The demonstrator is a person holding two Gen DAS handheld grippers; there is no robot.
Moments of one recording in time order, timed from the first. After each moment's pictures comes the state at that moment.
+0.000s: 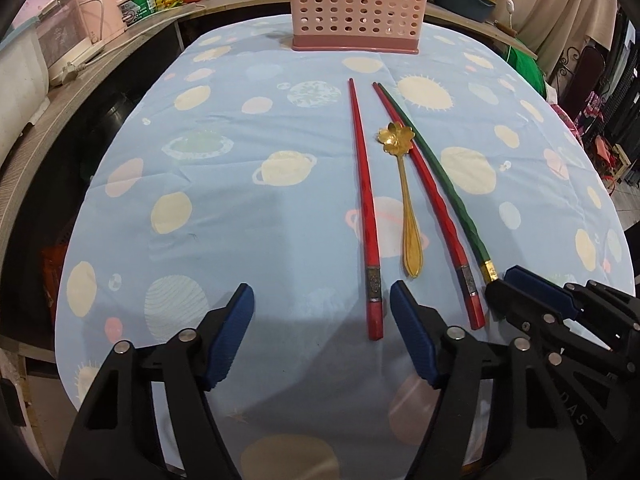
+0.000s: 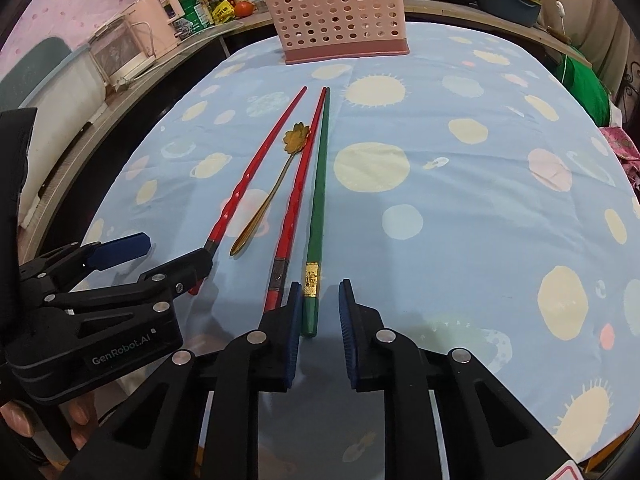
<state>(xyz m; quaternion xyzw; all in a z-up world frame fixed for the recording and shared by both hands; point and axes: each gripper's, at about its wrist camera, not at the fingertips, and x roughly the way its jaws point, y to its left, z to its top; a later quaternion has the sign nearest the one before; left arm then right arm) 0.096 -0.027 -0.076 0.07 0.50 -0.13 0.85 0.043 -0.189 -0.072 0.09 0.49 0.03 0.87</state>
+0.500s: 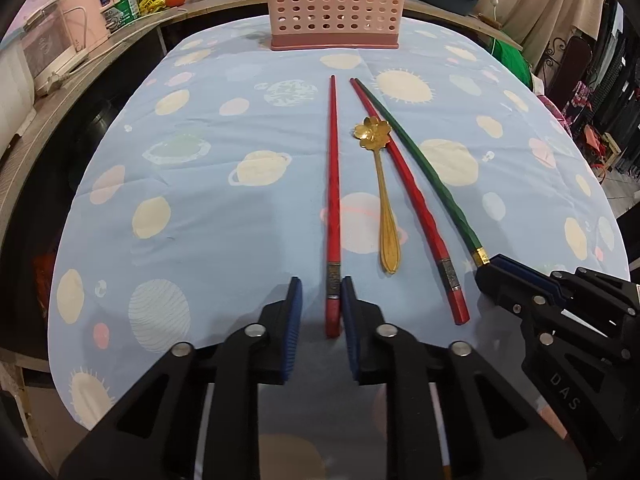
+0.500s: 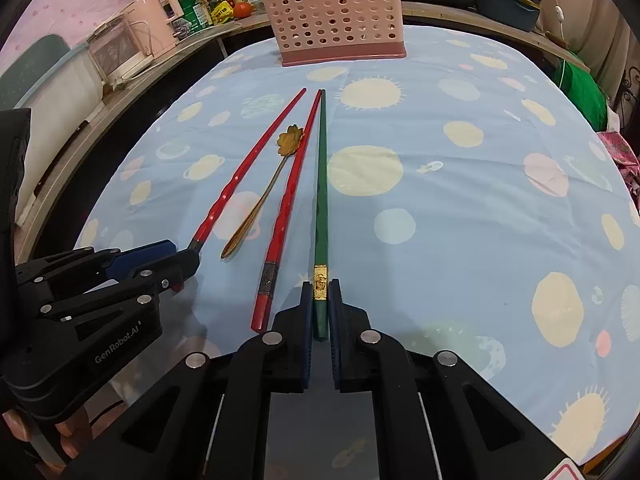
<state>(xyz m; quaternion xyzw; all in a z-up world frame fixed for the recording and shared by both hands) 0.093 -0.036 -0.076 0.08 0.50 -0.16 0.85 0.045 -0.190 -0.073 0.08 0.49 0.03 0.87</state>
